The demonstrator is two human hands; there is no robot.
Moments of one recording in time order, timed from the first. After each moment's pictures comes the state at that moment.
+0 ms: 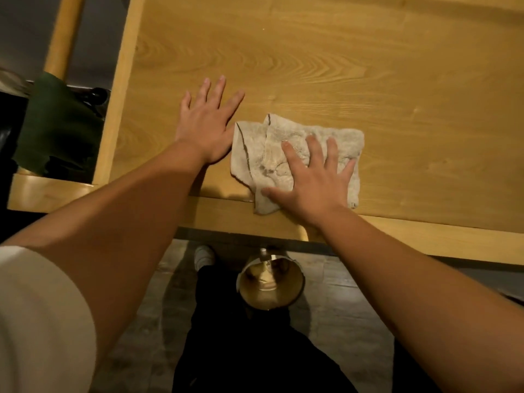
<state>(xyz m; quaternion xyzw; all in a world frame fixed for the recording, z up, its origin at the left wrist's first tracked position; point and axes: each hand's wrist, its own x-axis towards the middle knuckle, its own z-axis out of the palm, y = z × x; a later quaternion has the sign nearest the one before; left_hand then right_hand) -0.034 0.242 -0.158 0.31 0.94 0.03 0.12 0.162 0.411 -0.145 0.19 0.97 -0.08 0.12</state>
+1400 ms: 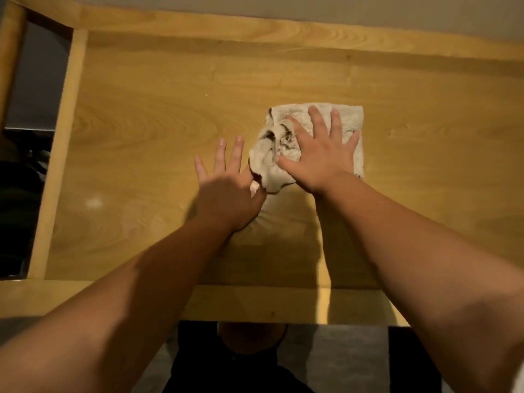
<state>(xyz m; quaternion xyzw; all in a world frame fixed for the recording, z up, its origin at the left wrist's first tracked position) 0.012 0.379 -0.152 0.34 0.93 0.05 0.10 0.047 0.590 -0.155 0.21 0.97 -0.08 0.10</state>
